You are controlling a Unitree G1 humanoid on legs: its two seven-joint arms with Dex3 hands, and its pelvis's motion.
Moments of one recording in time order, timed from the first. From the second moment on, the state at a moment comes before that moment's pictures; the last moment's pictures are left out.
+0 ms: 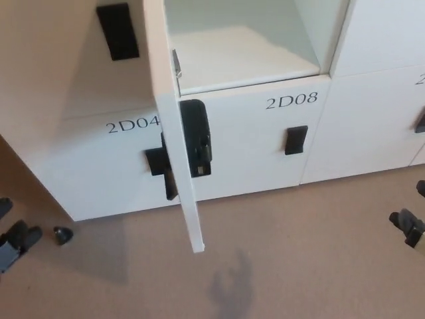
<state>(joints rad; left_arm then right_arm) -0.33 0.44 0.49 1.13 -0.33 -0.04 -0.33 -0.27 -0.27 -0.35 0.80 0.23 0.00 0.13</state>
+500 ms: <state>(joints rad) -0.33 0.44 0.48 1.13 -0.33 -0.04 -0.32 -0.28 -0.27 -0.35 0.81 0.23 0.00 0.13</state>
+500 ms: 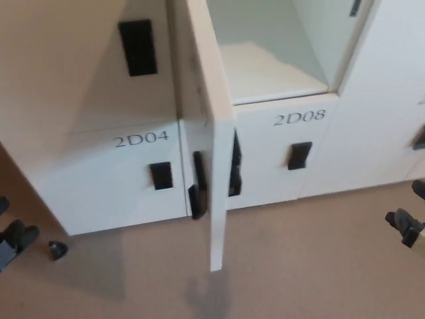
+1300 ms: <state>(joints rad) -0.36 0.44 0.47 1.13 -0.33 -0.04 -0.31 -0.27 -0.27 -0.34 0.81 0.23 0.00 0.12</state>
